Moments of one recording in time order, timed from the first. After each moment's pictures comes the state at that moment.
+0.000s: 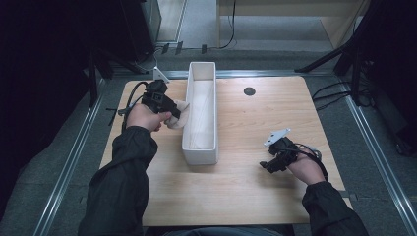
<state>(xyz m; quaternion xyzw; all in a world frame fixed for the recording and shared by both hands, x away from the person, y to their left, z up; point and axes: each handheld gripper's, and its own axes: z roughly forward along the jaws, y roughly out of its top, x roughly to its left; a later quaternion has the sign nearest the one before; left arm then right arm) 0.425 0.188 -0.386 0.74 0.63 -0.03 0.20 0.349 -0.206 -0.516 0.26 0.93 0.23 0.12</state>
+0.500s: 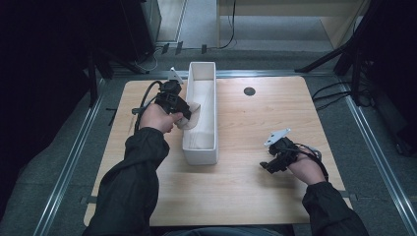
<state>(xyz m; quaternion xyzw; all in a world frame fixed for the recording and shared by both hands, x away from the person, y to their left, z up) 0.425 0.151 -0.388 0.77 0.62 -0.01 0.18 0.348 -0.207 -0.516 0.26 0.93 0.23 0.12</state>
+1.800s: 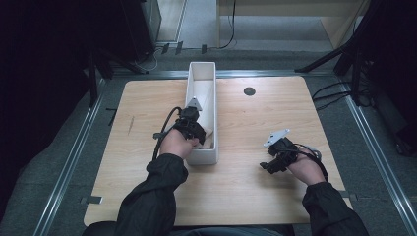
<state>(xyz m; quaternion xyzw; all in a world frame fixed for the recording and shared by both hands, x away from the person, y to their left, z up) 0.388 0.101 -0.453 0.78 0.62 -0.02 0.13 0.348 -0.206 -0.516 0.25 0.93 0.22 0.12</state>
